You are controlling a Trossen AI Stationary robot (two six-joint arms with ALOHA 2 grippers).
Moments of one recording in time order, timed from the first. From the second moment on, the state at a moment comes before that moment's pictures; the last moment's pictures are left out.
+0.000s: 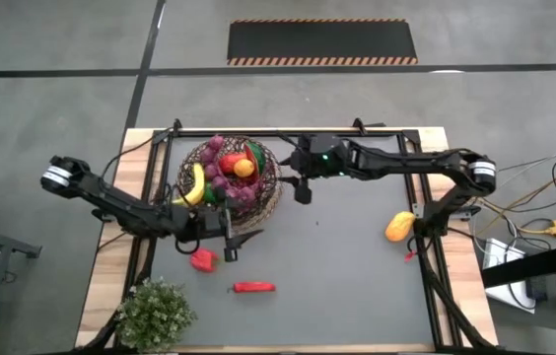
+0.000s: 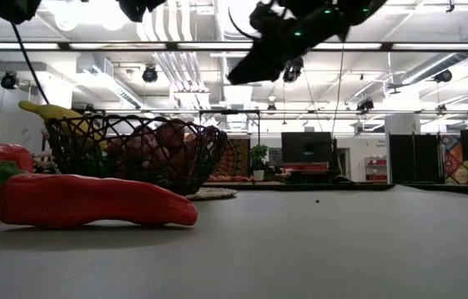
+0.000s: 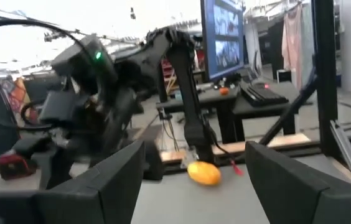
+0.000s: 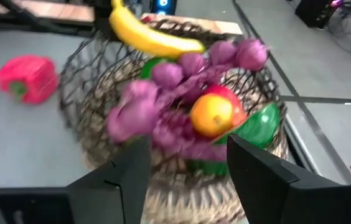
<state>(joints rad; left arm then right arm) -0.34 1.21 0.57 0.85 -0.47 0.26 -0.25 1.59 1.16 -0.03 -0.11 -0.23</state>
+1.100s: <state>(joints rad) -0.49 1.82 1.40 -0.80 -0.08 -0.74 -0.17 1.24 0.55 0.40 -0.13 -0.26</state>
